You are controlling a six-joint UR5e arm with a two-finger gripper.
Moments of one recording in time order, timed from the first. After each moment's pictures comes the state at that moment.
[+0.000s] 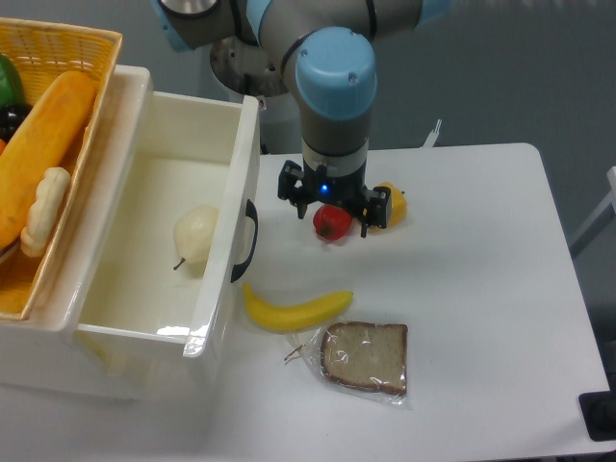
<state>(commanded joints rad) 2.48 -1.77 -1.56 -1.35 1.60 0.80</state>
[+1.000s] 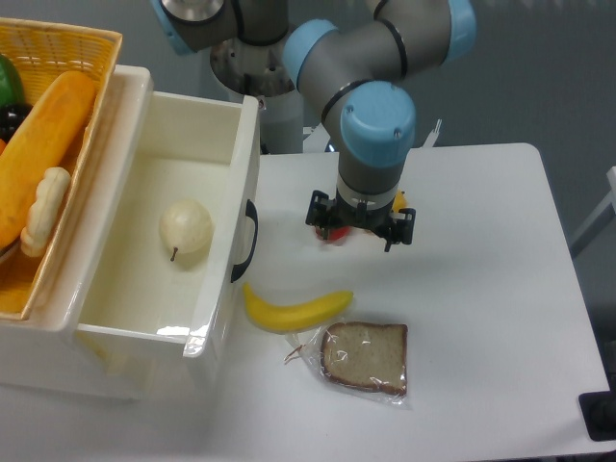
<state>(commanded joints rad) 2.50 -1.85 -1.63 -1.32 1.60 0.70</state>
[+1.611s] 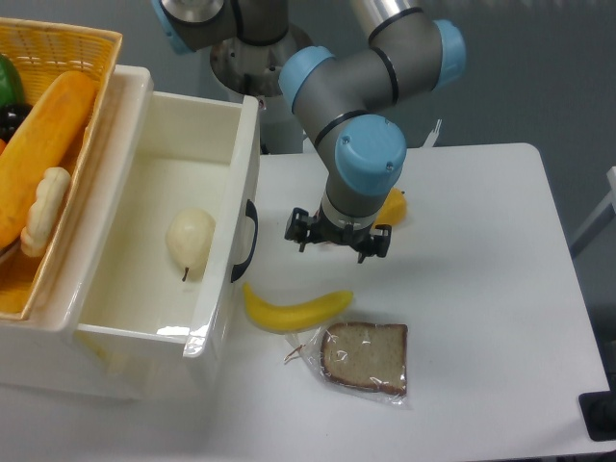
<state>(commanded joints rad) 2.49 -1.90 -1.62 -1.33 1.47 0.61</state>
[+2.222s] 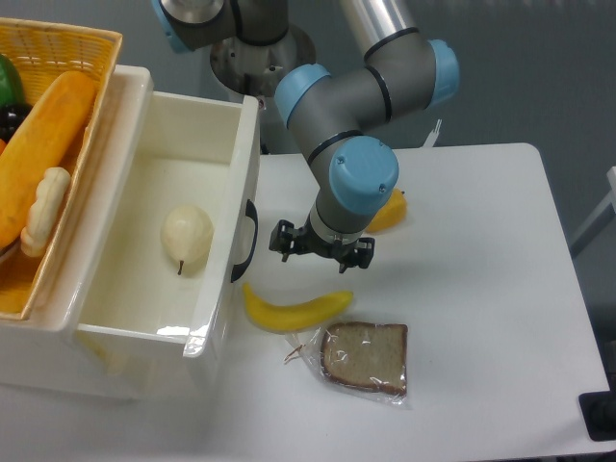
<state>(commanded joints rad) 2.46 -1.91 -1.63 -1.33 1.40 0.60</state>
